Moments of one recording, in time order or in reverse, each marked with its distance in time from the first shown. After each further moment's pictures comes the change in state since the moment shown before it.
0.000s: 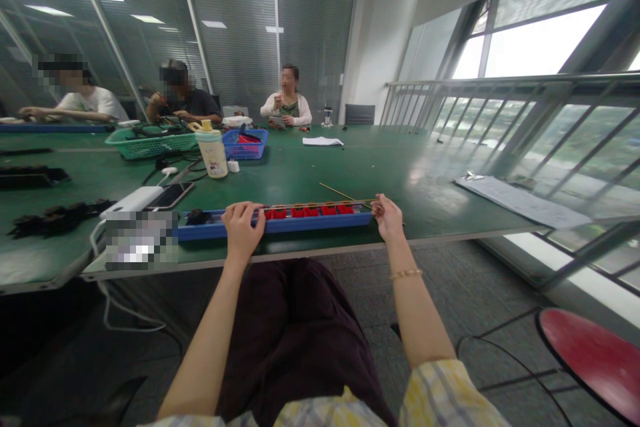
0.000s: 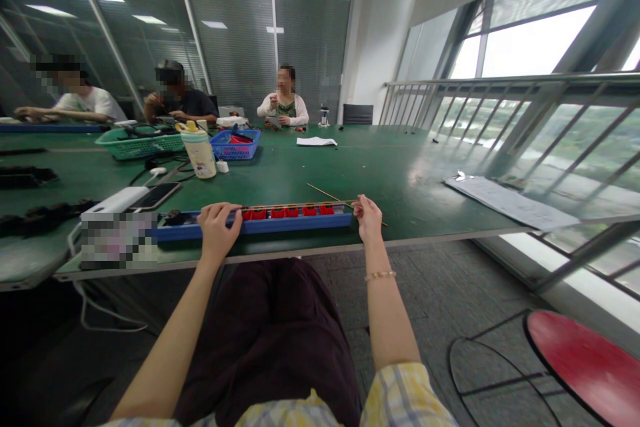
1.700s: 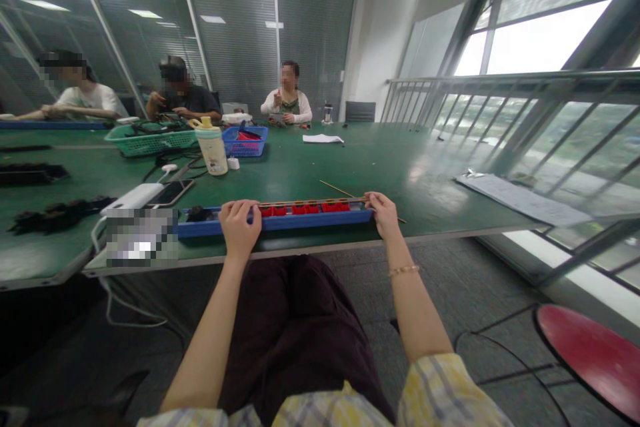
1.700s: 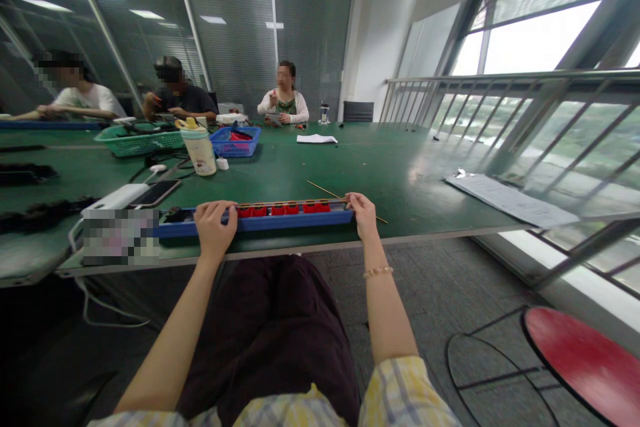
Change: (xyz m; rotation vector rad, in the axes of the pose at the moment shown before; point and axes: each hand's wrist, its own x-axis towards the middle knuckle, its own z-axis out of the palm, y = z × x) left_hand 0.002 0.004 -0.006 -0.002 0.039 -0.041; right_hand 0.001 0.004 -0.001 -0.214 -0.217 -0.118
